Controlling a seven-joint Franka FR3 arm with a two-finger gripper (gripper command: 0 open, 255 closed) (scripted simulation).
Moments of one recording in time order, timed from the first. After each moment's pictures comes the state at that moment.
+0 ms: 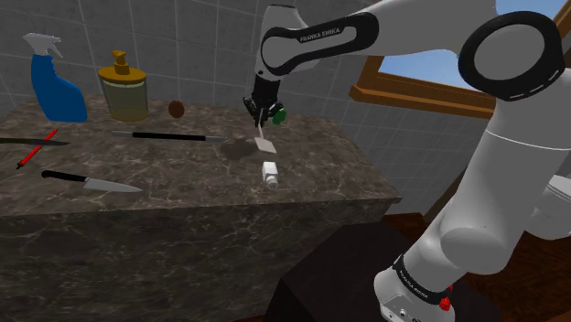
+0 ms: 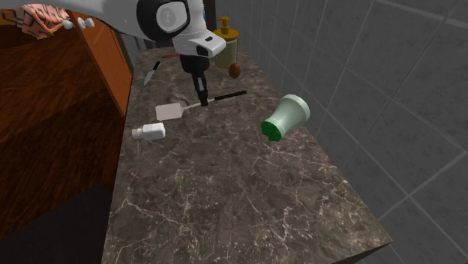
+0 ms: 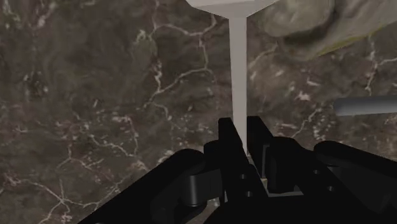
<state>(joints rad) 0.06 0.22 0.09 -1.82 -0.07 2.09 0.68</state>
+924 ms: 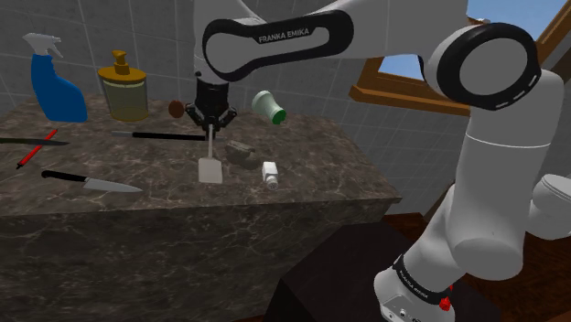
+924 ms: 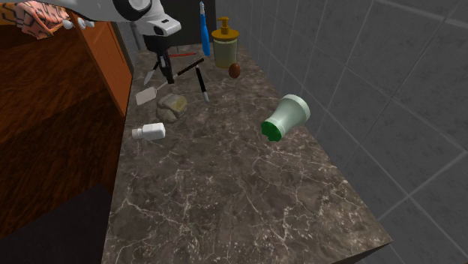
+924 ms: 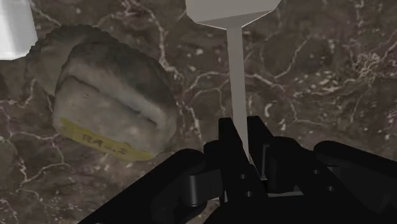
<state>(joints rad) 0.27 0.37 0.19 -1.60 -0.13 2.00 1.00</state>
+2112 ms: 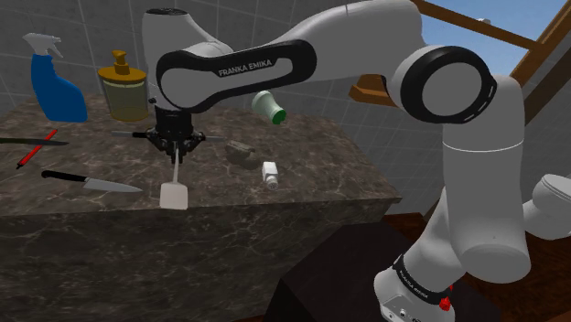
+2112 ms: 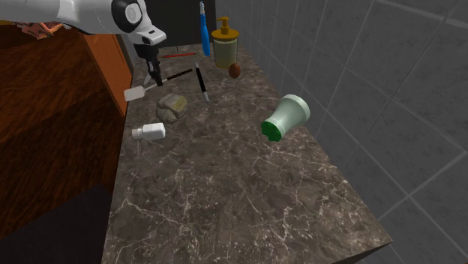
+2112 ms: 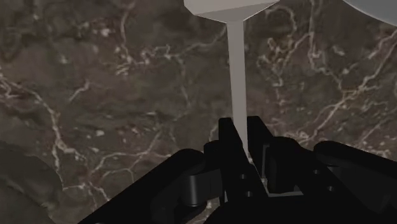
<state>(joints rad) 0.40 0.56 0.21 -1.45 -0.19 2.02 1.15</state>
